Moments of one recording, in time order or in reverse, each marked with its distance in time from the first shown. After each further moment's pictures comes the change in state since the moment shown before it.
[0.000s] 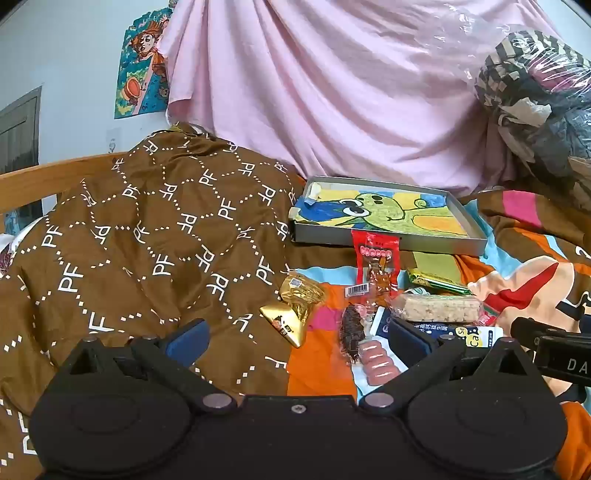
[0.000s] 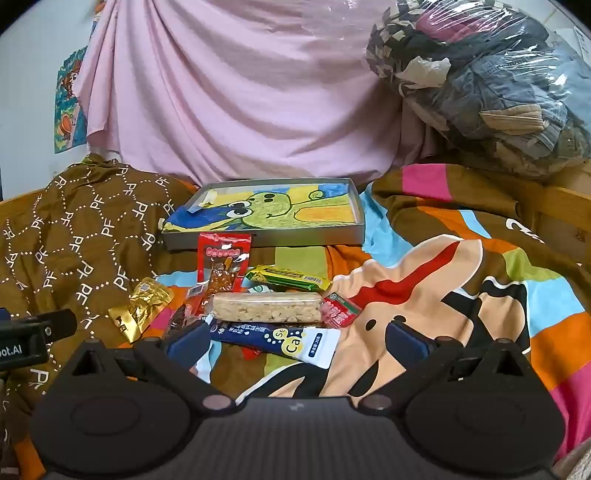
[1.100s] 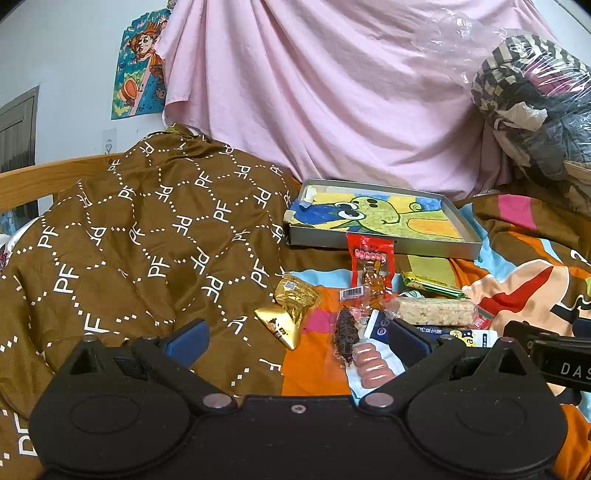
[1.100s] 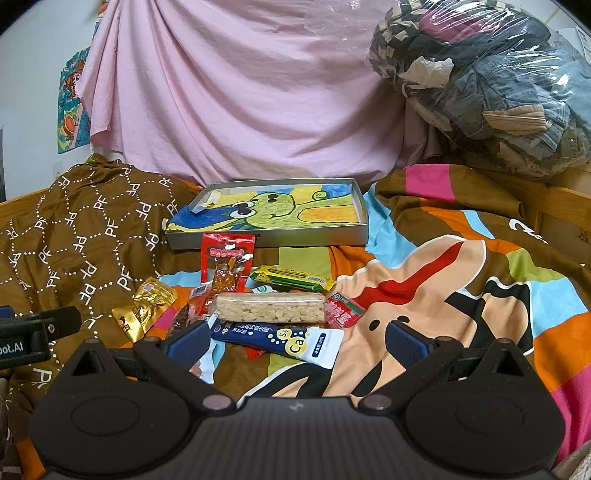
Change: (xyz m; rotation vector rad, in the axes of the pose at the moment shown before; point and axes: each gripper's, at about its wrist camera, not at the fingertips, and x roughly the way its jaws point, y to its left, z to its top) left arm 0.000 -0.003 0.000 -0.006 -0.010 -0.008; right arm 0.000 -0.001 0.001 0.000 0.001 0.001
